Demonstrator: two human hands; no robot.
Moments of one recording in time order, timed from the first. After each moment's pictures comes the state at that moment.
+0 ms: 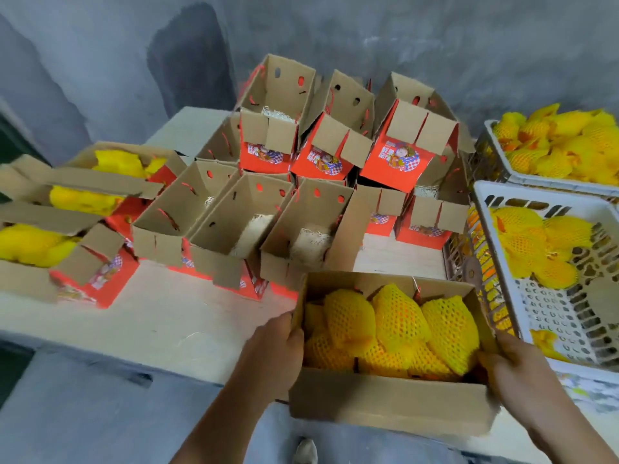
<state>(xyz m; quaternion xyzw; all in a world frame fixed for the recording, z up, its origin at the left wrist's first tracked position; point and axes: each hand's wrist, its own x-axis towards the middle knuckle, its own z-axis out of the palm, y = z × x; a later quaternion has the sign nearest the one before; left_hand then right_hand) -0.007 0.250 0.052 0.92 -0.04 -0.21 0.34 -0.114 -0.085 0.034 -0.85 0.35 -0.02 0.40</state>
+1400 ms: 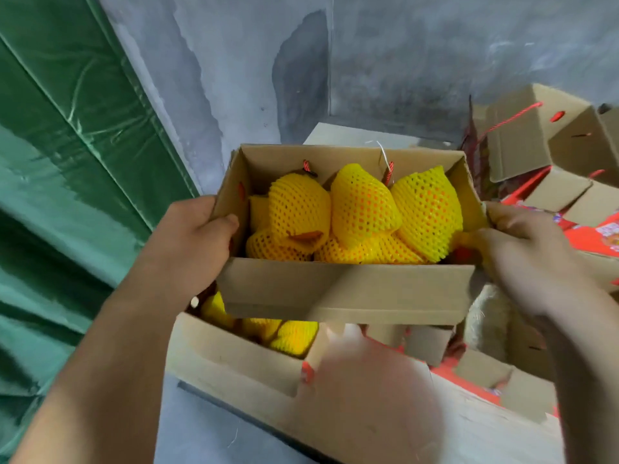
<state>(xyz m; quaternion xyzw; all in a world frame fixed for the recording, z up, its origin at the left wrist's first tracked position) 0.329 0.775 0.189 0.89 0.04 0.06 0.45 0.293 0.420 0.184 -0.83 0.07 -0.08 0.54</state>
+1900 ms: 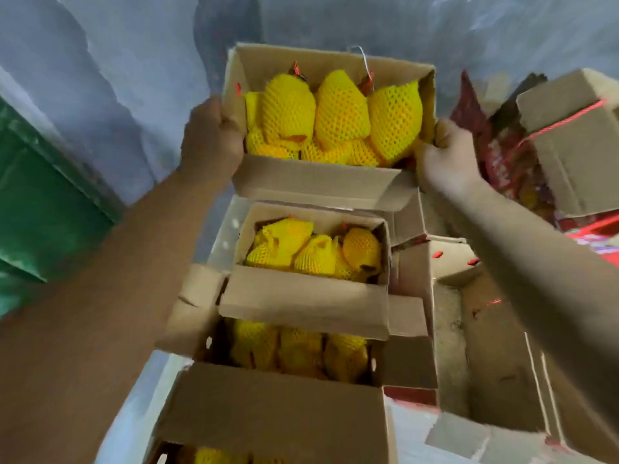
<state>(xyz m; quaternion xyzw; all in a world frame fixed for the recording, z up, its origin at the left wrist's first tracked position) 0.734 0.749 0.122 0.90 -0.05 0.14 0.40 0.635 0.445 0.111 -0.83 0.17 -0.23 0.48</state>
